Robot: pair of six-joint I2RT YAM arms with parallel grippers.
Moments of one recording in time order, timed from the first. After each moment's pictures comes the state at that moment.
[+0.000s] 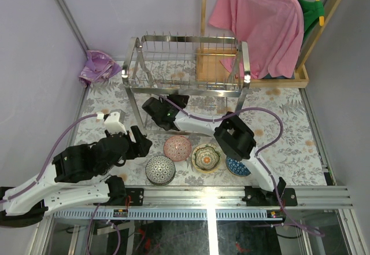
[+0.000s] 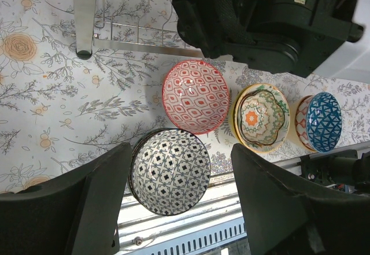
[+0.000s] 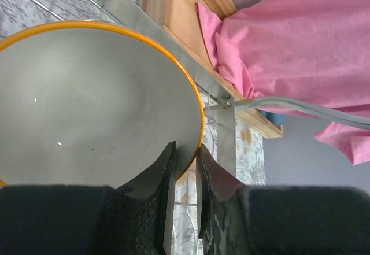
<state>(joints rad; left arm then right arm) -1.16 0.63 1.02 -1.11 -0.60 -0.97 1.03 2.33 1.85 -0.33 1.23 -0.21</state>
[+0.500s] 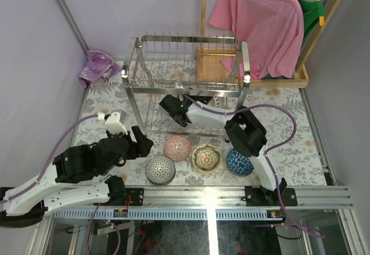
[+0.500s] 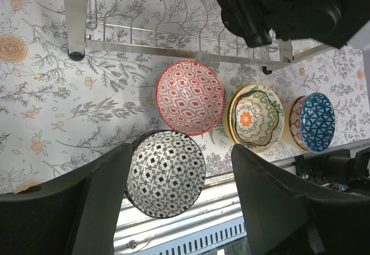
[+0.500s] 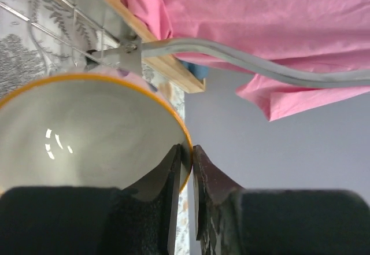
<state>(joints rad) -1.16 0.62 1.00 -1.09 -0.59 -0.97 0.93 2.19 1.66 -0.57 1.40 -0.17</state>
